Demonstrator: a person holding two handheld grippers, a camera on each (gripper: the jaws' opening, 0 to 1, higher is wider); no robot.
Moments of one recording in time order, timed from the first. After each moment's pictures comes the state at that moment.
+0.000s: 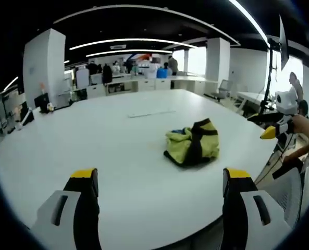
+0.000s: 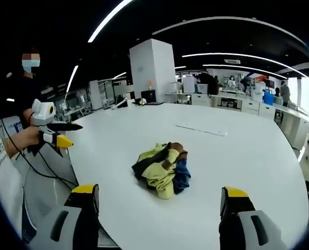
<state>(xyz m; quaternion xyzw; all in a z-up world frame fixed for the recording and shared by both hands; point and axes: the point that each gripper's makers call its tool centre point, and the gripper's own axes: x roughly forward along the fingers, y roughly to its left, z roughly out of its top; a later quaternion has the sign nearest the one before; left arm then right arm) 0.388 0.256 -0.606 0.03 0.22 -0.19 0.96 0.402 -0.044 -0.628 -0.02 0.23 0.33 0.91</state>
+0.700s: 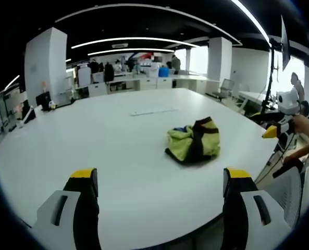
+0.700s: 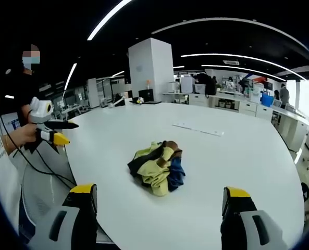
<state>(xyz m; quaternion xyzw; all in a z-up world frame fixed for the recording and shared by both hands) 0.381 0.260 -0.609 0.03 0.23 -0.18 0.96 0.400 -0.056 -0.627 -0.04 0.23 0.32 0.92</state>
